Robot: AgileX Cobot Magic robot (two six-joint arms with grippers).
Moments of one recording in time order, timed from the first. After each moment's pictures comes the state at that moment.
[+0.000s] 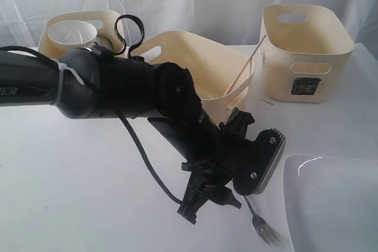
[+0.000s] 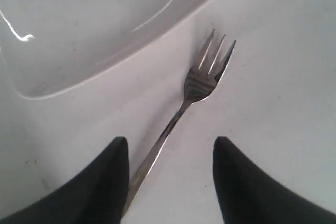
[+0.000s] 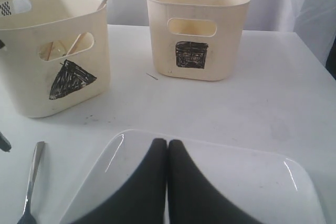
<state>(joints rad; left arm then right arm) -0.93 1.90 -1.32 -0.55 0.64 1.78 0.01 0.01 -0.01 -0.08 0.31 0.11</state>
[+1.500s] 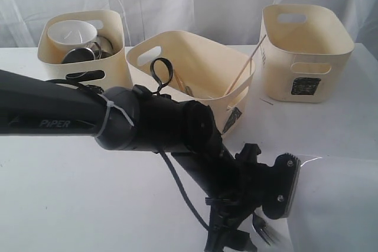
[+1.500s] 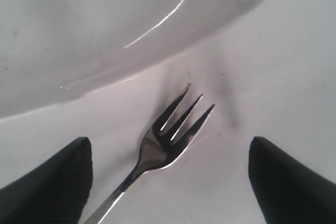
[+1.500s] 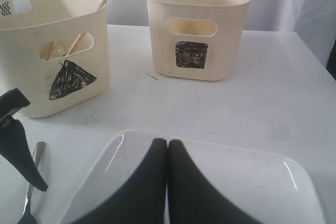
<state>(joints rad) -0.99 2.01 -1.32 -0.68 0.58 1.64 0.01 0.01 -0.01 -0.08 0.31 0.11</state>
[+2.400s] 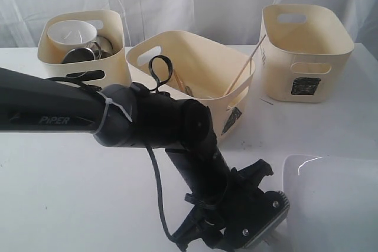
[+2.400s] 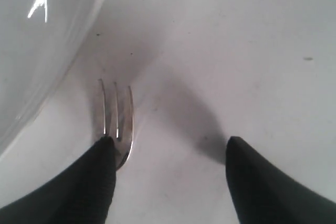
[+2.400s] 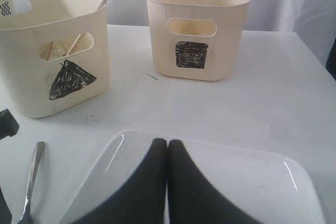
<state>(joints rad) -0.98 2.01 -1.33 -0.60 0.70 2.08 0.01 0.01 -0.01 -0.08 0.31 0.11</state>
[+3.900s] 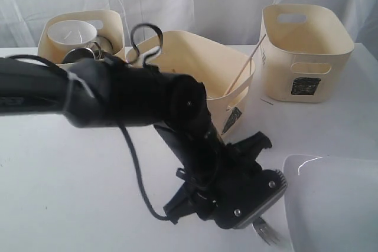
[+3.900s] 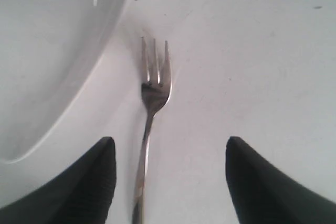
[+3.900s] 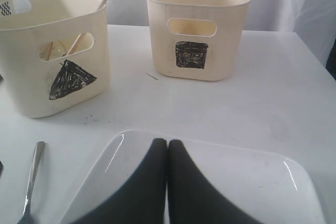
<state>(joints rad) -0.98 1.90 -1.33 -0.43 0.70 1.99 0.01 0.01 -0.01 -0.08 0.31 0.11</state>
